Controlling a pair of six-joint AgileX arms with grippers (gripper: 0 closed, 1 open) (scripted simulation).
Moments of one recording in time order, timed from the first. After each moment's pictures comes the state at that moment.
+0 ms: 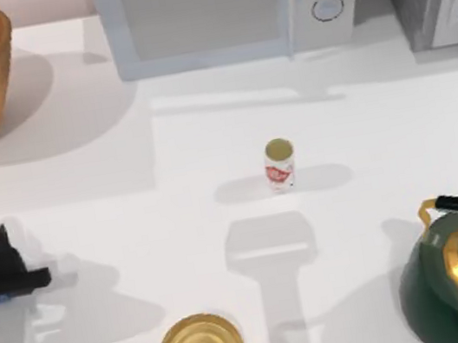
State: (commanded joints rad) left arm 0.02 1.92 0.09 1.54 0.06 0.02; right arm 0.00 0.00 0.00 0.00 0.00 0.00
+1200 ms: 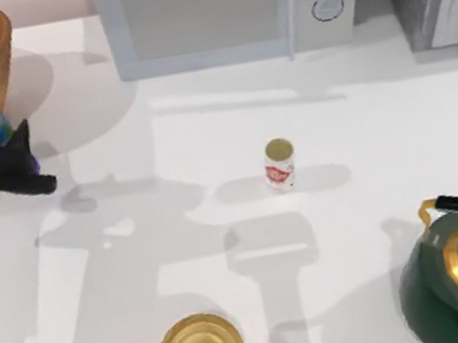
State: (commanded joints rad) left arm 0.01 1.79 0.46 1.18 0.32 0.07; right arm 0.00 0.00 0.00 0.00 0.00 0.00
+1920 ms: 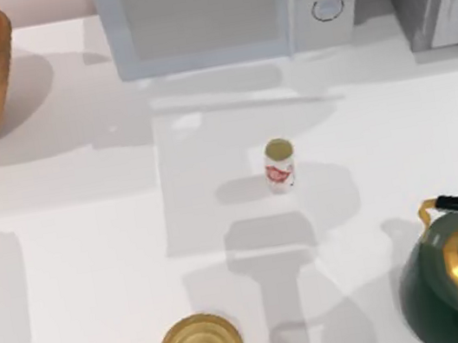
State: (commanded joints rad) left arm 0.18 1.73 1.35 0.14 0.35 0.10; right arm 0.00 0.00 0.00 0.00 0.00 0.00
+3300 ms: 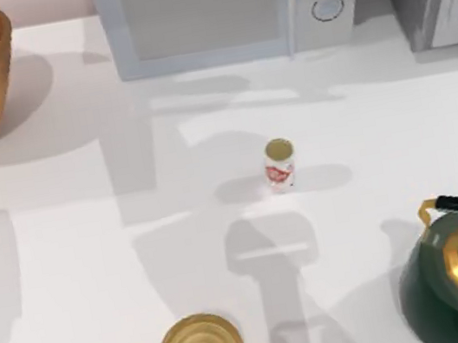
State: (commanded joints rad) left arm 0.19 1.89 1.49 0.12 0.23 0.08; right arm 0.00 0.00 0.00 0.00 0.00 0.00
